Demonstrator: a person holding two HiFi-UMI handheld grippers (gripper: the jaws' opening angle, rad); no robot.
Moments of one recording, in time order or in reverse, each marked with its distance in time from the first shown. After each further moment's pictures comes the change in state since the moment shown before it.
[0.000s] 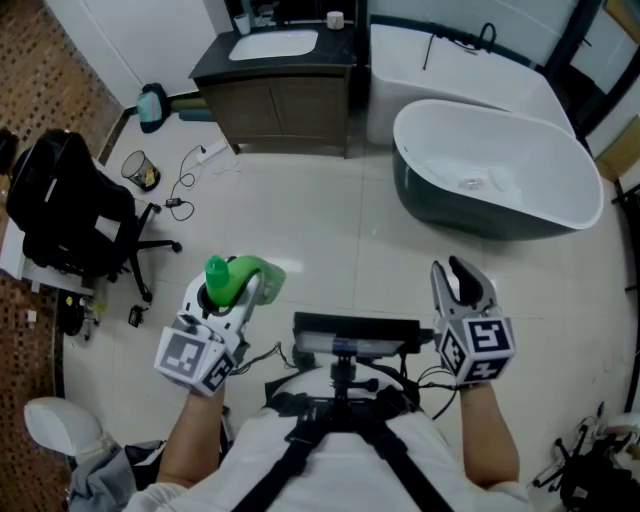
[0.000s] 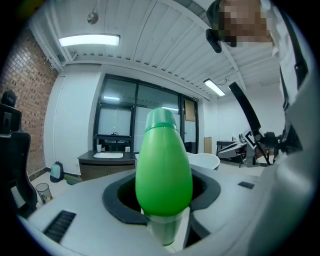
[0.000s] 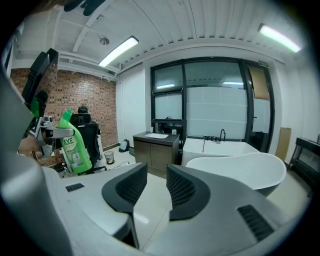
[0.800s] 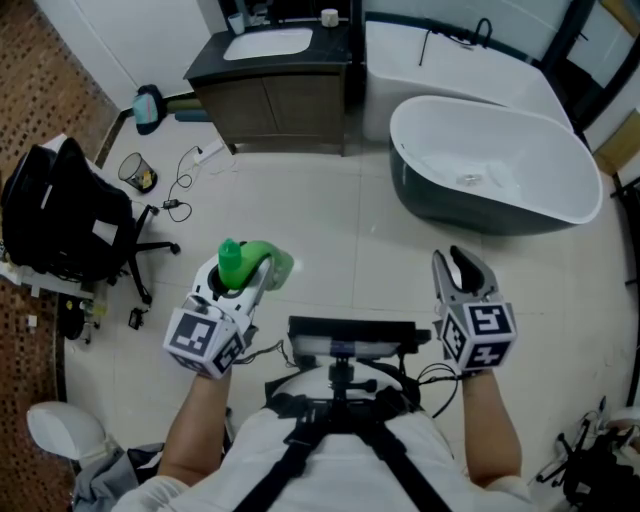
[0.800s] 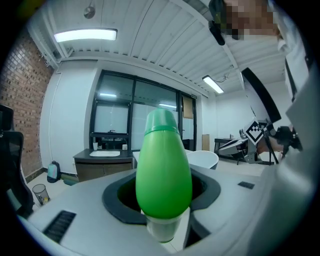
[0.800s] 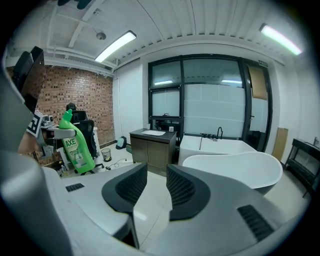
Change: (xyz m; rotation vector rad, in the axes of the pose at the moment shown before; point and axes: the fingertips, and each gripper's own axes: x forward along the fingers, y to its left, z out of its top) left arm 0.038 0.005 -0.007 0.012 0.037 -0.036; right arm 0.018 -0.011 0.004 -0.002 0.040 -0.034
